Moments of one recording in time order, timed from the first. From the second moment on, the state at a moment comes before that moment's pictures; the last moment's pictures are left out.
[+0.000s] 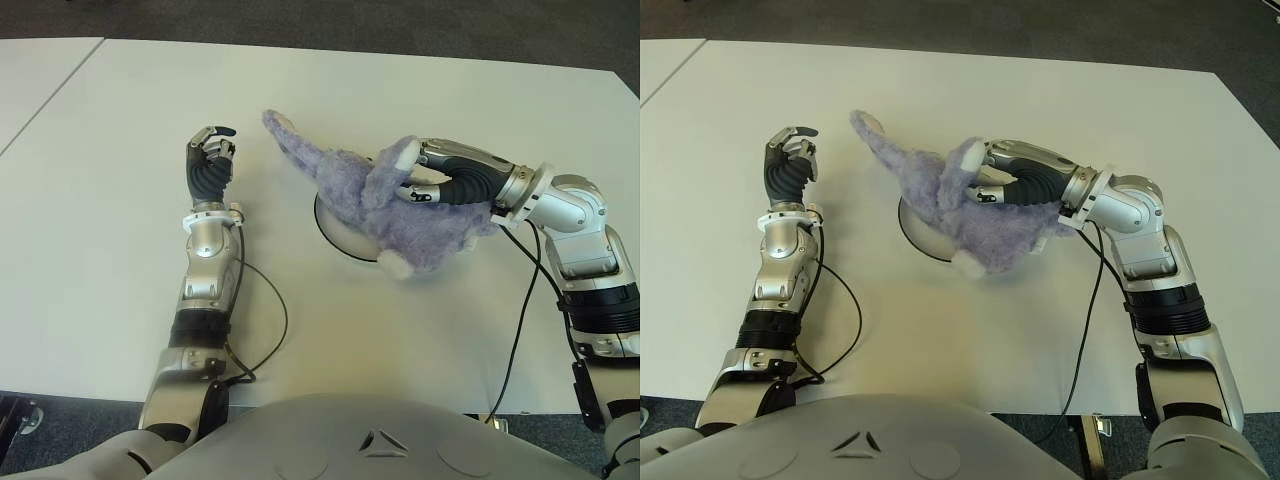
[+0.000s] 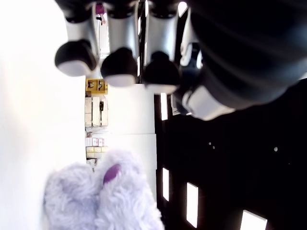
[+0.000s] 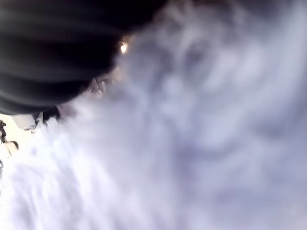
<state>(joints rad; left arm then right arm) -0.19 0.01 0.10 0.22 -0.01 -0.21 0.23 -0.38 -0.75 0.11 -0.09 -0.12 -0.42 0.71</state>
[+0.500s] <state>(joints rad) -0.19 0.01 0.10 0.22 -0.01 -0.21 0.23 -0.38 -0.74 0.10 -0.07 -0.12 -0.41 0.71</state>
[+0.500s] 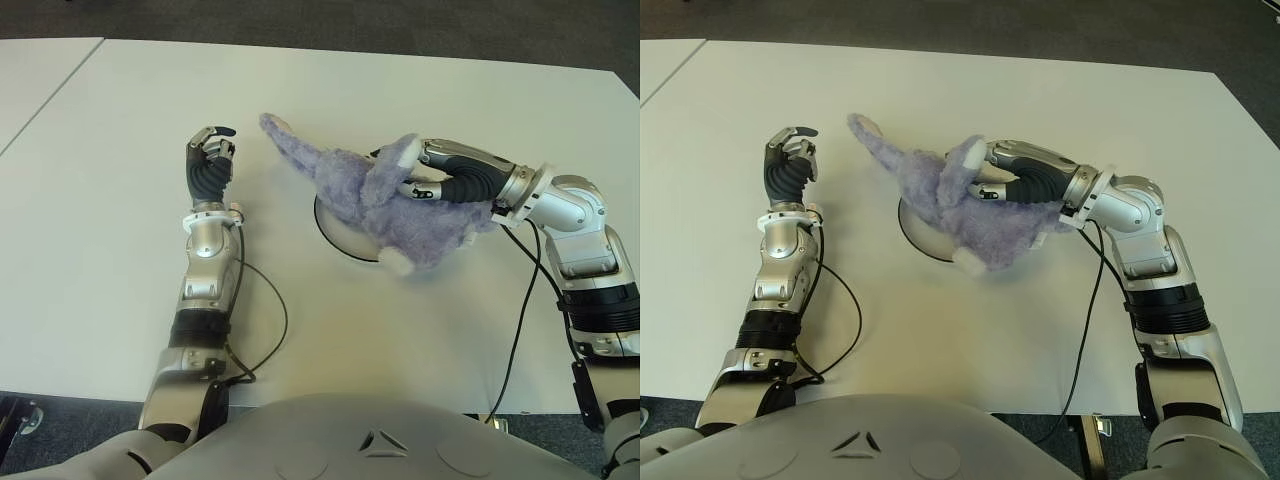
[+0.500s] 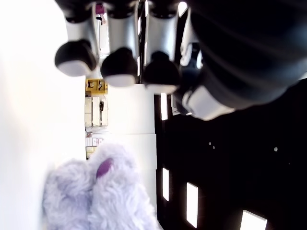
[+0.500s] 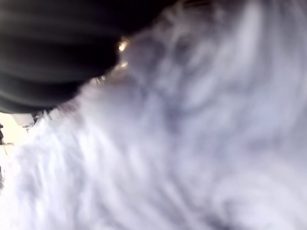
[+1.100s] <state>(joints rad) -0.19 0.01 0.10 0.22 -0.02 -0.21 0.23 -0.38 -0.74 0.10 -0.04 -0.08 -0.40 0.73</state>
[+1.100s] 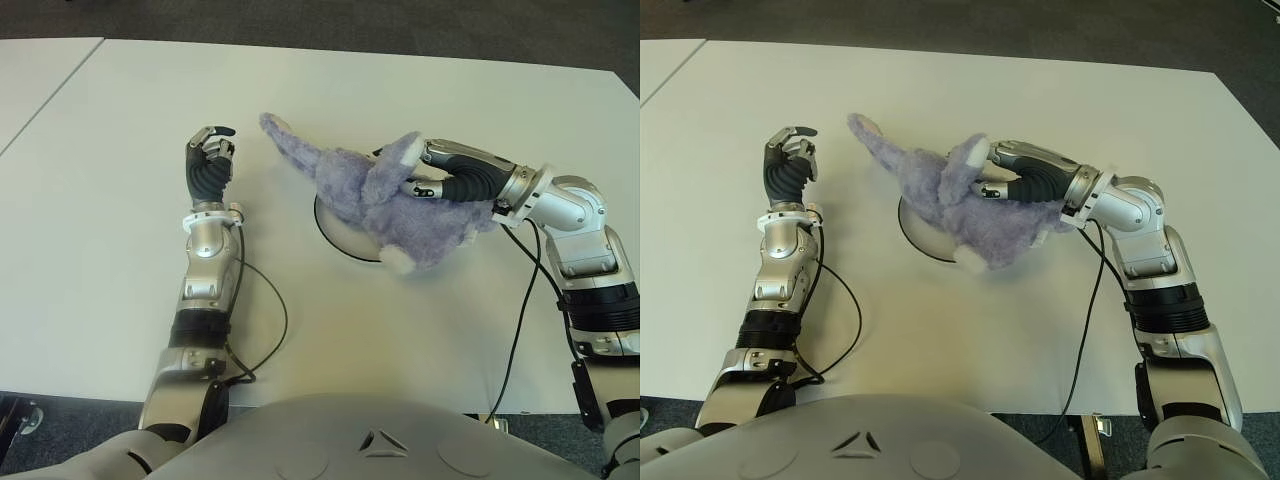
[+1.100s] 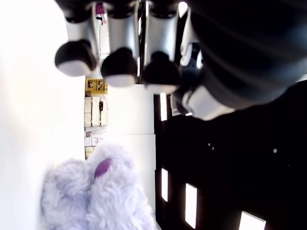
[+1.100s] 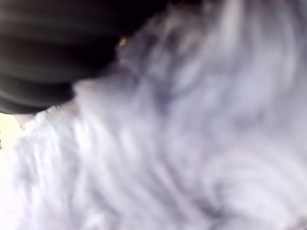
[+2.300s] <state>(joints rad) -0.19 0.01 0.10 0.22 -0.02 -0.22 0.23 -0.67 -0.78 -0.09 0.26 0.43 0.37 1.09</state>
